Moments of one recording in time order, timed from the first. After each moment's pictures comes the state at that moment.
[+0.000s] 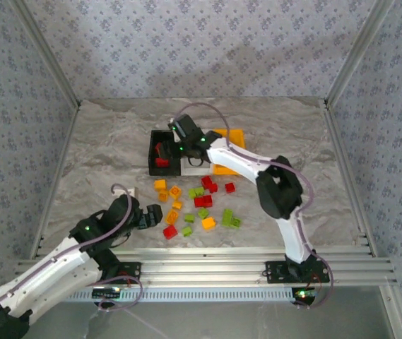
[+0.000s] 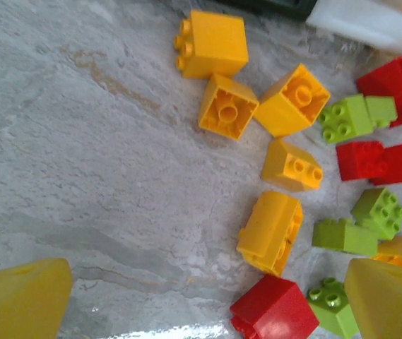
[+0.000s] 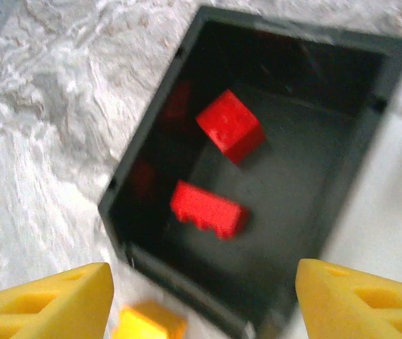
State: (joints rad) left arm -0.77 0.62 0.46 -0.73 -0.19 -0.81; right arm 0.78 2.06 1.71 -0.43 -0.07 0.44
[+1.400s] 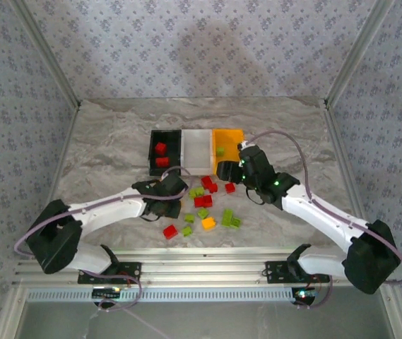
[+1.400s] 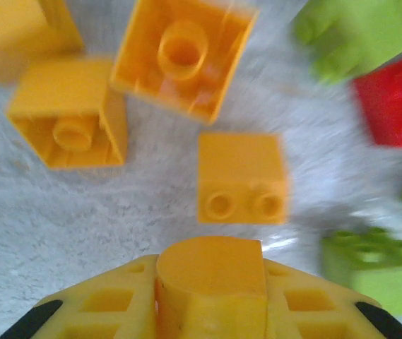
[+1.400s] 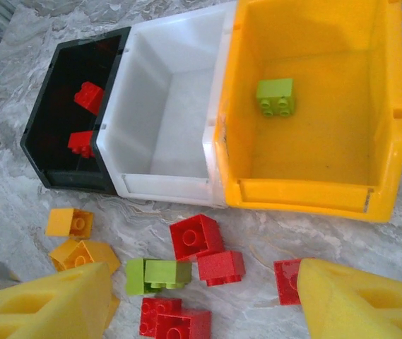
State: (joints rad) left arm -0.86 1.38 0.82 -0.65 -0.15 -0.56; right arm 0.66 1.20 0.84 -0.29 0.09 0.60
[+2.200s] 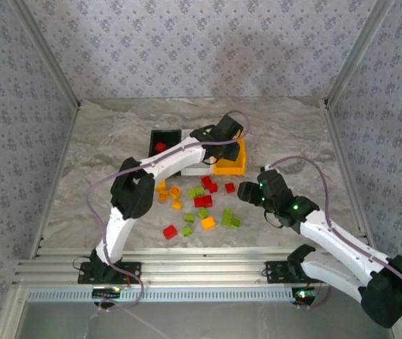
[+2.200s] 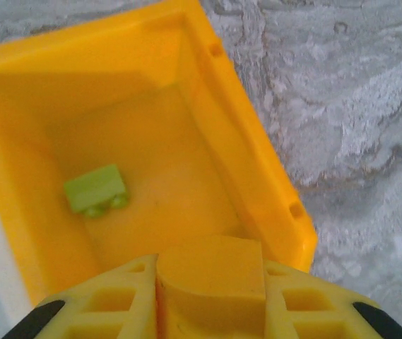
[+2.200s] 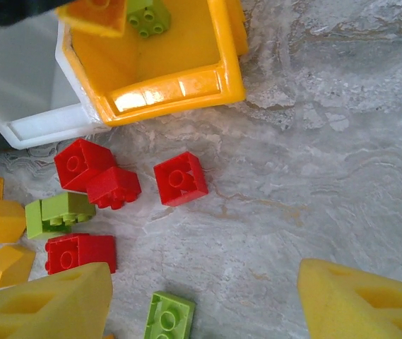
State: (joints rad) left arm -0.84 2.20 1.96 -0.65 -0.10 -0.42; right arm 0.61 0.90 0.57 -0.44 0.13 0.71
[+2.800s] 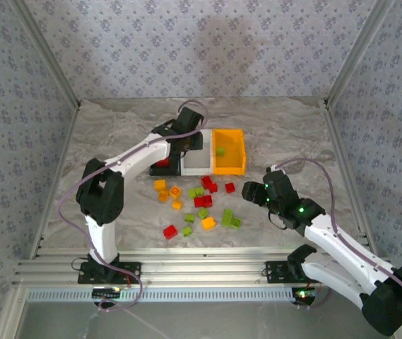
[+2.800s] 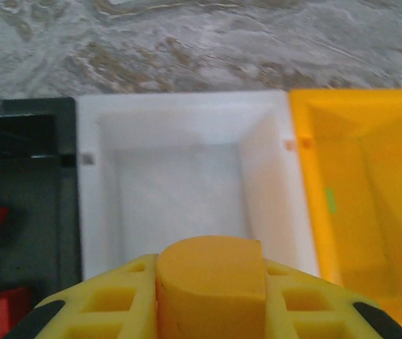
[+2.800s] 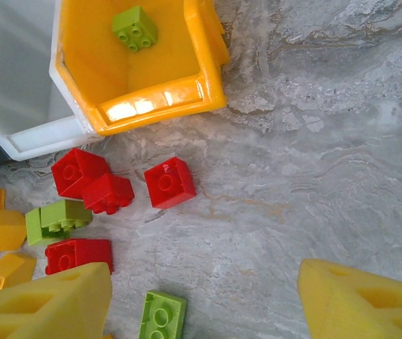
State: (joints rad) left arm -0.64 1.92 1.58 -0.52 -0.17 -0.52; right arm 0.57 0.85 0.57 -0.48 0.12 0.72
